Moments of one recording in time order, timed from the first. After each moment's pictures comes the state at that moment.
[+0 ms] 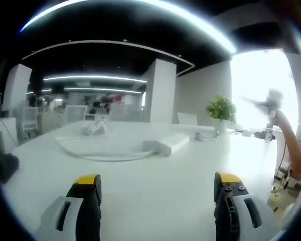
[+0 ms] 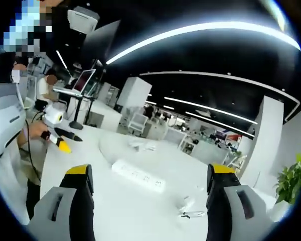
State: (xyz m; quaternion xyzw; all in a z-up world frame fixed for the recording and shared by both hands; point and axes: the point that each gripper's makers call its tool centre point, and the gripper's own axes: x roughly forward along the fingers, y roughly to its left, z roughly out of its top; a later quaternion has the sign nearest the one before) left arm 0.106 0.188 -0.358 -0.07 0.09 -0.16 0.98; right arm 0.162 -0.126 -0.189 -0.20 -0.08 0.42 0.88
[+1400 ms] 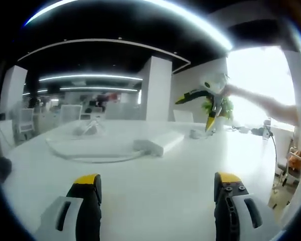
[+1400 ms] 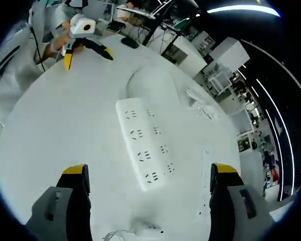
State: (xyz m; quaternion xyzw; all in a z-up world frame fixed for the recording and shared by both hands) left arm 0.114 0.163 -0.360 -0.06 0.10 -0.18 0.98; right arm 0.302 -0.021 -0.300 -0.55 0.11 0.59 0.59
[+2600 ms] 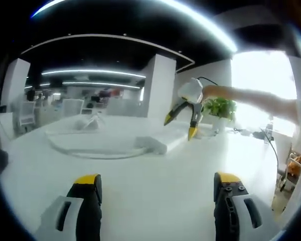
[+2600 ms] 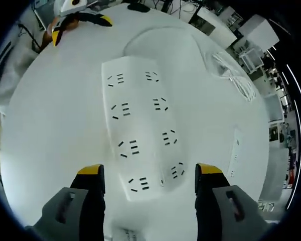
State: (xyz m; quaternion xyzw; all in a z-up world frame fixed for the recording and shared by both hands) left arm 0.122 0.165 -0.366 -0.08 0.11 -0.17 0.98; right arm 0.354 -0.004 -0.369 -0.56 0.24 0.62 0.50
